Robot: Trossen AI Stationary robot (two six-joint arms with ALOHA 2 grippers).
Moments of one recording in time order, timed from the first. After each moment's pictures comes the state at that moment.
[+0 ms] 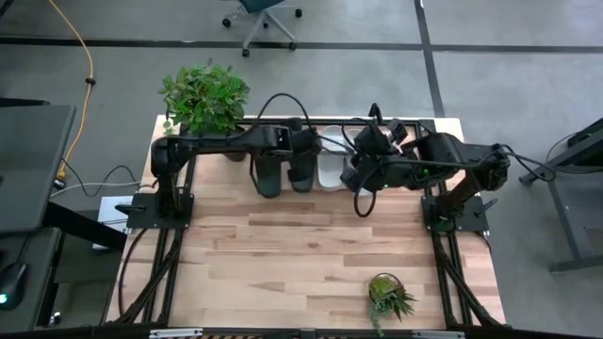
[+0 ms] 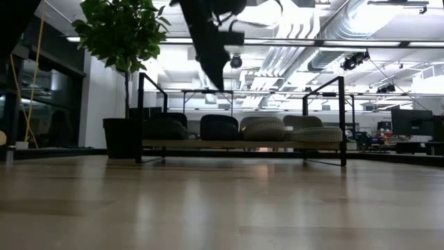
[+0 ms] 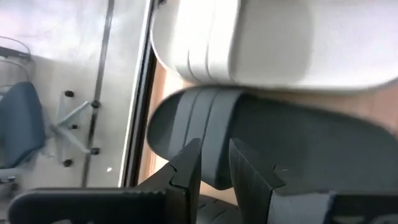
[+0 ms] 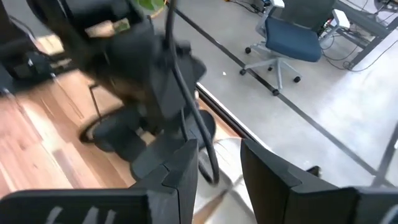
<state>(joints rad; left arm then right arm) 0.31 1.90 1.69 -0.88 -0.44 0.23 0.25 1.66 2.18 -1.49 0.86 0.63</state>
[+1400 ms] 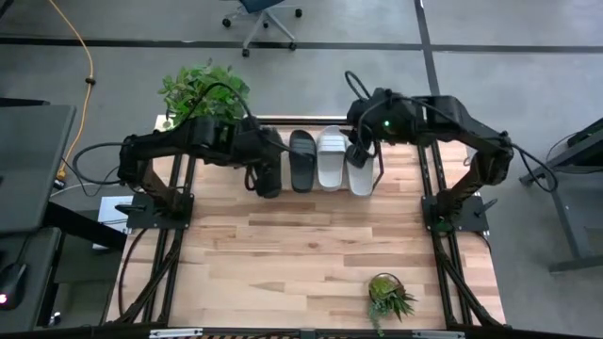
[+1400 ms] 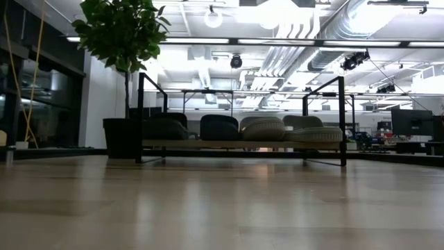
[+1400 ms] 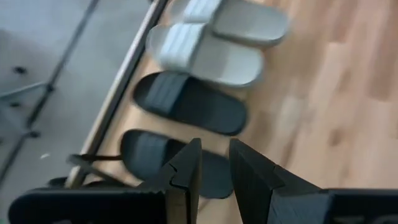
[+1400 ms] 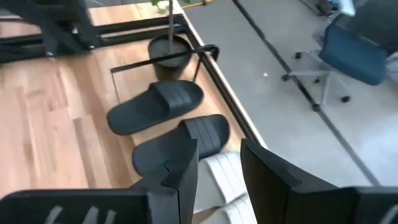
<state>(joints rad) 0.08 1.67 2.06 -1.45 -0.40 -0.26 -0.05 1.61 2.18 -1.31 0.41 0.11</state>
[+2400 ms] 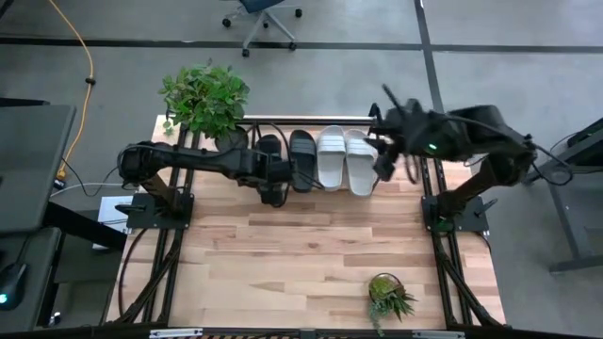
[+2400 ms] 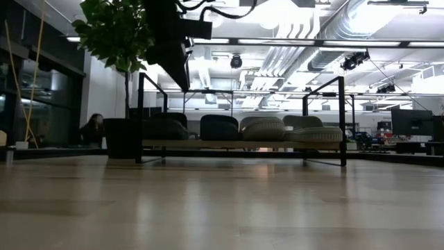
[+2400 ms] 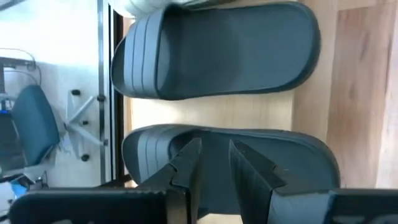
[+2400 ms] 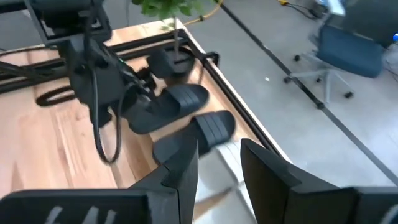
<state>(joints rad) 0.16 1.67 1.38 -0.94 -0.52 0.17 0.15 1.49 2.18 -1.43 0.57 0.34</state>
